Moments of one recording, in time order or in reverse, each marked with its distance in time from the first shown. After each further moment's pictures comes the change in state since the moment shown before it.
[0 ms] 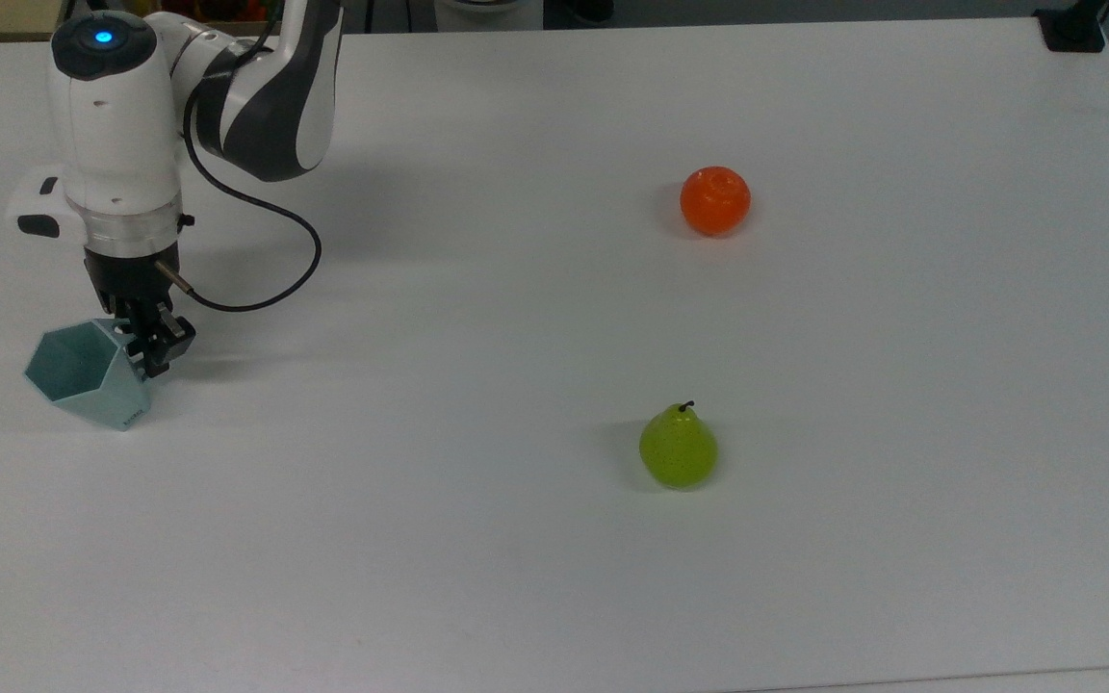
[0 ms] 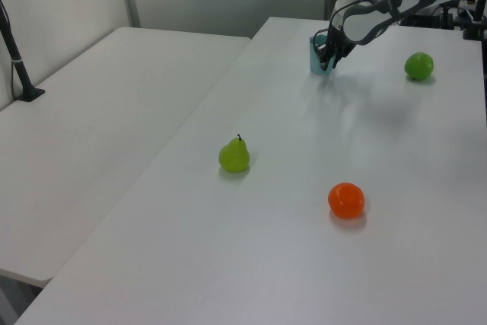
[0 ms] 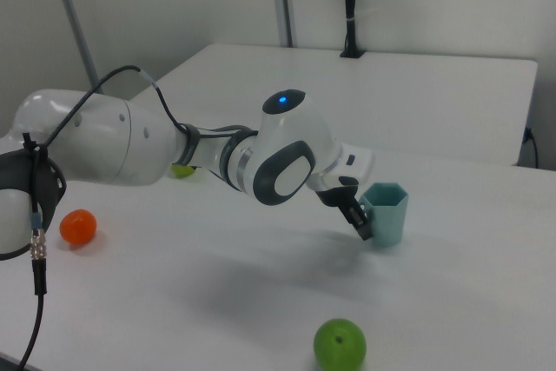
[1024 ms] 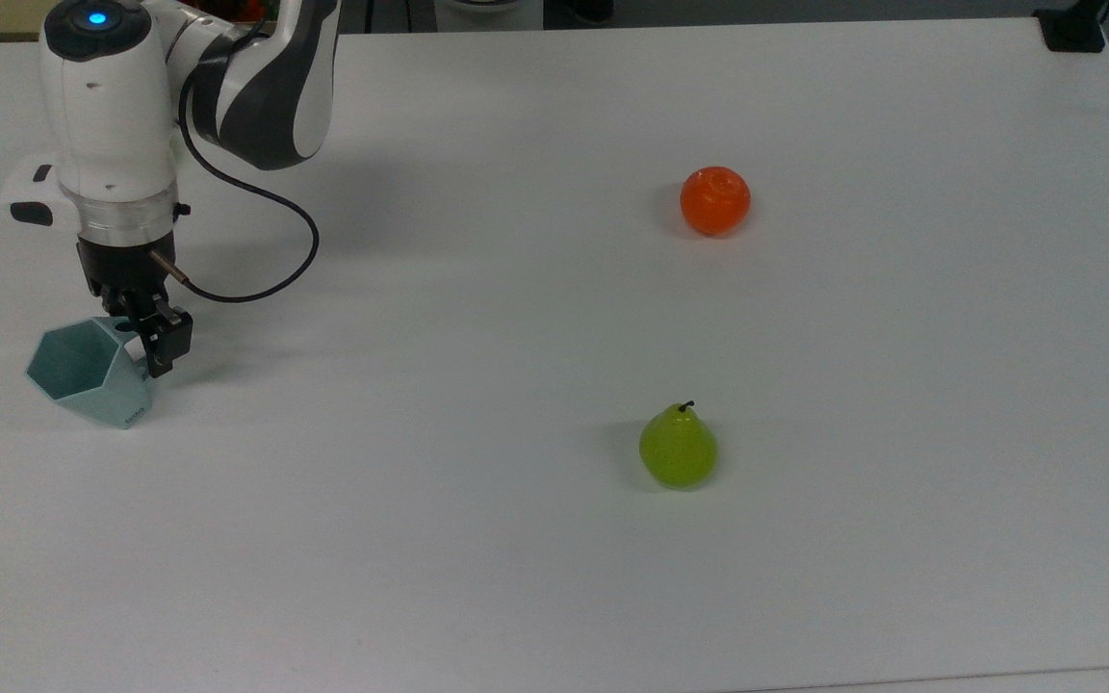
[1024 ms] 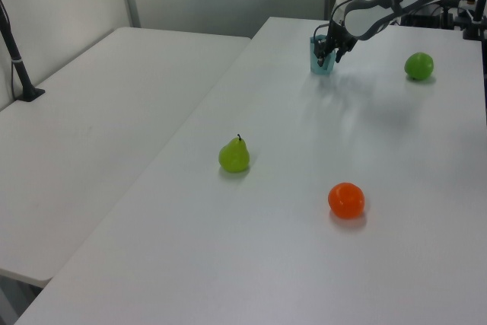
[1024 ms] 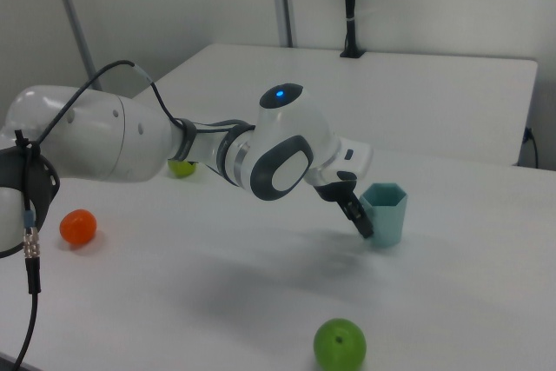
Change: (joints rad) arm 0.003 -0.024 -0.001 -0.009 0.004 -0.004 0.001
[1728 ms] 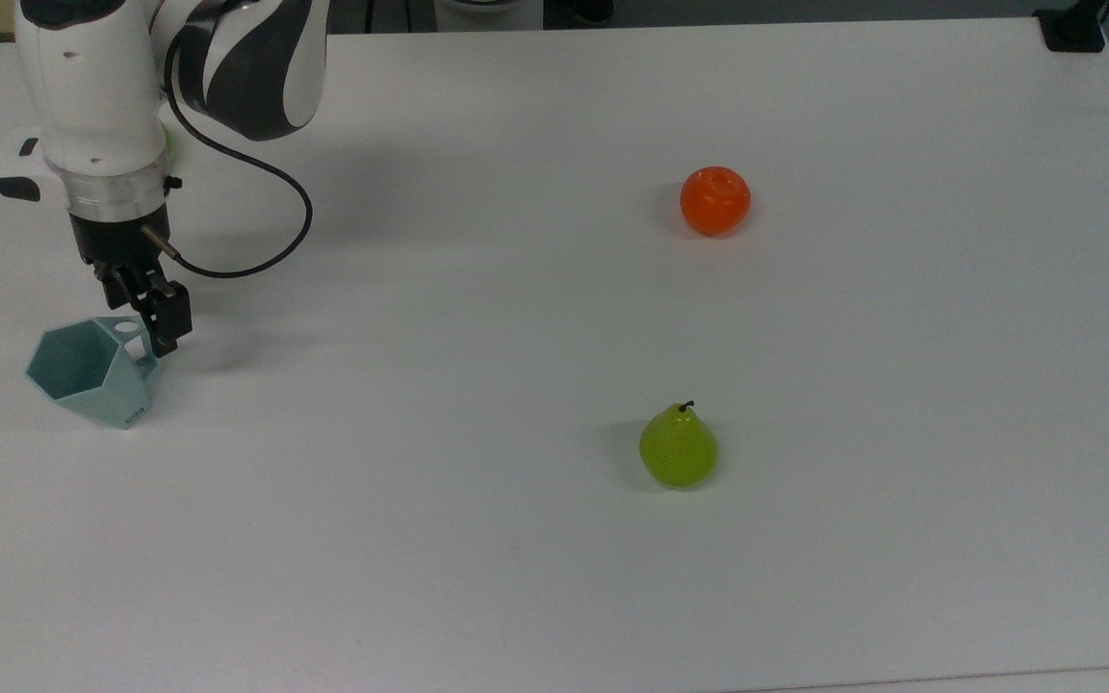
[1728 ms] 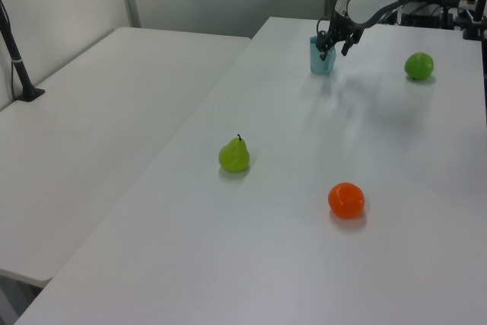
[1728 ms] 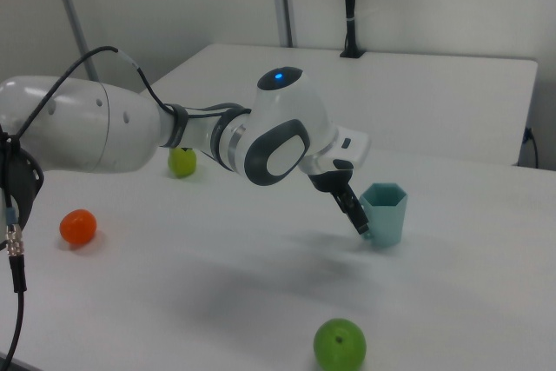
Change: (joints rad) arm 0.000 -0.055 0.000 -0.002 0.000 -0.097 0.000
